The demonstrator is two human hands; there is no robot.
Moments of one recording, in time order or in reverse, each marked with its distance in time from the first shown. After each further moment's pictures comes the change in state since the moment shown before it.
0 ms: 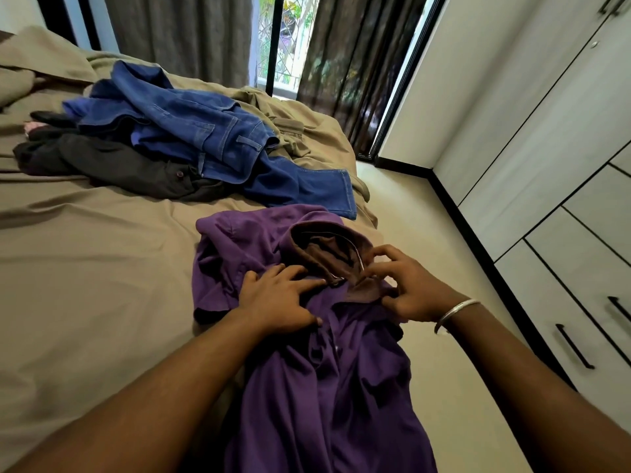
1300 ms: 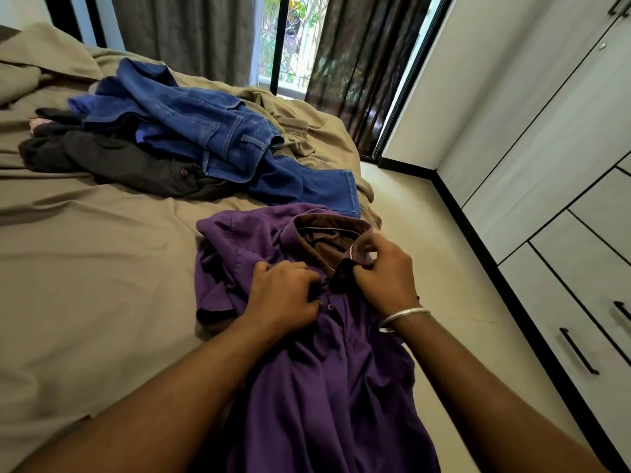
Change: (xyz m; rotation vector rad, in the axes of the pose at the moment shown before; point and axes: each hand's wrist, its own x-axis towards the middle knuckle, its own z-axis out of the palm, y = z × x) left_hand -0.004 0.009 0.000 -0.105 0.378 0.030; right_hand 0.041 -0.037 0.044 0.085 0.642 0.277
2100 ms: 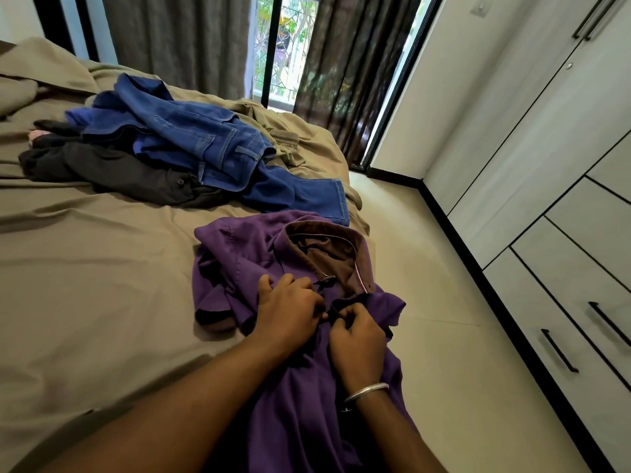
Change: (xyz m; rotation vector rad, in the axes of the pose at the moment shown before) left_hand -0.016 0.020 0.017 0.068 -0.036 0.004; right_hand -0.099 -0.015 0.033 0.115 0.074 0.444
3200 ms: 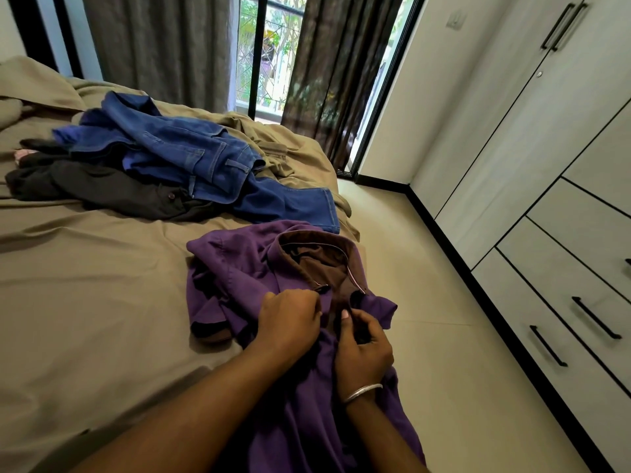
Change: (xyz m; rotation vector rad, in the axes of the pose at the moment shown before) left_hand -0.003 0.015 -0.018 -0.156 0.032 -0.074; right_hand -0.010 0.007 0.009 0.524 0.408 -0.090
